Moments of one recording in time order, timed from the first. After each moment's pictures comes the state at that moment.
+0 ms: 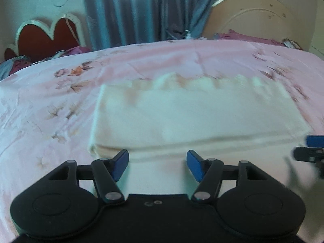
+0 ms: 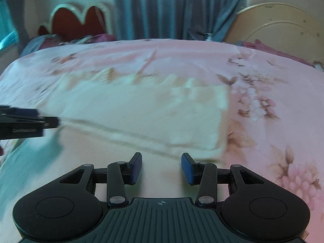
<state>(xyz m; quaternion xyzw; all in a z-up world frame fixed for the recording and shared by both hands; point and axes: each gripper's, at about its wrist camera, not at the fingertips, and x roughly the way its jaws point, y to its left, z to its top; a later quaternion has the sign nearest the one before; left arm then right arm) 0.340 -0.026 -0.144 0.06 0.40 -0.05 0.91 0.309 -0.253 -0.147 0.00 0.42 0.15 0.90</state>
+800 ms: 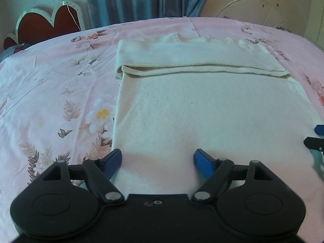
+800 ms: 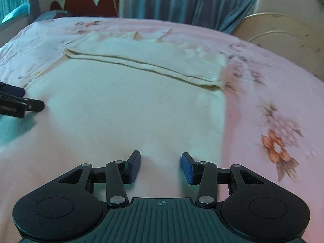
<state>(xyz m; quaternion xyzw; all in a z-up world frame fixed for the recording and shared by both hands) 0.232 0.023 -0.168 0.06 0.43 -0.06 0.90 0.187 -0.245 -0.167 -0.07 0.42 0.10 0.90</state>
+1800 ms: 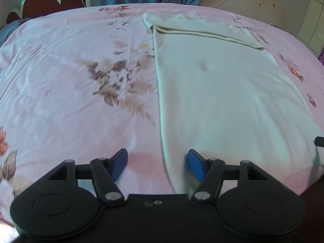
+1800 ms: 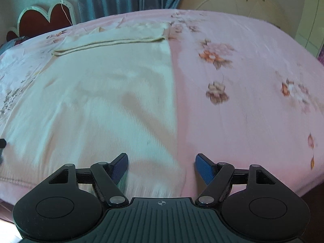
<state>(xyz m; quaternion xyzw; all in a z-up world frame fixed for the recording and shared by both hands) 0.075 0.106 -0.149 0.01 0.47 -0.08 0.88 0.012 -0.264 -0.140 0.06 0.46 0.00 0.89</state>
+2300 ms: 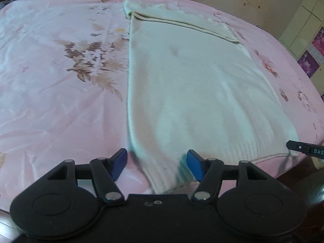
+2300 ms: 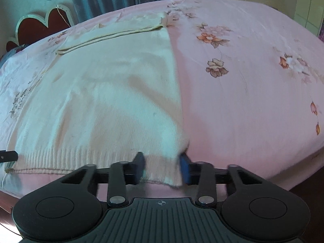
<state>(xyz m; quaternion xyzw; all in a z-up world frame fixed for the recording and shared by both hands) 0.061 0.100 -0.154 -0.05 0.50 -0.15 0.85 -0.010 -0.264 -0.141 0.11 0.47 0.00 0.87</state>
